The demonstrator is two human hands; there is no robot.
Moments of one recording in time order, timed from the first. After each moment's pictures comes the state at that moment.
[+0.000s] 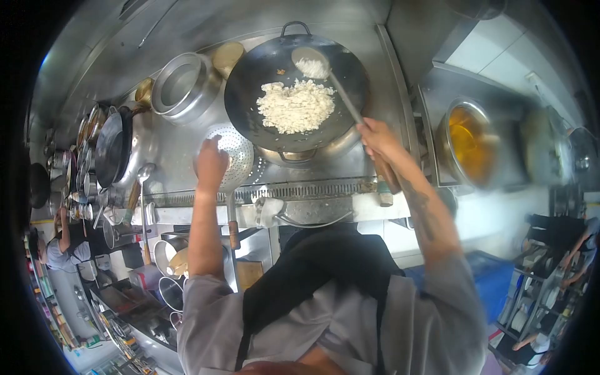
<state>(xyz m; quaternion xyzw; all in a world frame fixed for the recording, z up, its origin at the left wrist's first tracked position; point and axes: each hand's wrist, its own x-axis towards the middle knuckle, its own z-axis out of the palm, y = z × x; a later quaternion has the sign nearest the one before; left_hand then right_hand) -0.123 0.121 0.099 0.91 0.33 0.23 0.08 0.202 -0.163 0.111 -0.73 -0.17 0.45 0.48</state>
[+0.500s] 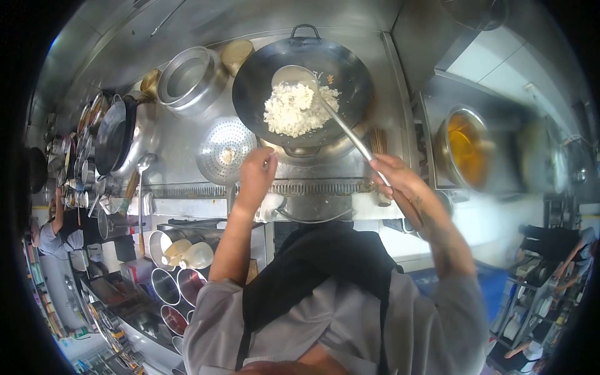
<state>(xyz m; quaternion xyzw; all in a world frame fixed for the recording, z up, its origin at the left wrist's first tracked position) -0.091 0.009 0.105 0.86 0.25 0.34 0.28 0.147 -0.235 0.177 -0.64 -0.13 0.60 0.47</state>
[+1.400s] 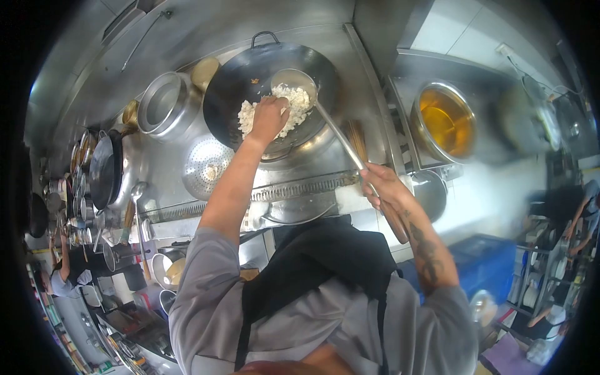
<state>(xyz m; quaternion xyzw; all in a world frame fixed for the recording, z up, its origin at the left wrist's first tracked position) 0.085 0.054 0.083 0.95 0.09 0.28 0.14 0.124 -0.300 0.161 -0.63 -0.06 0.54 0.55</state>
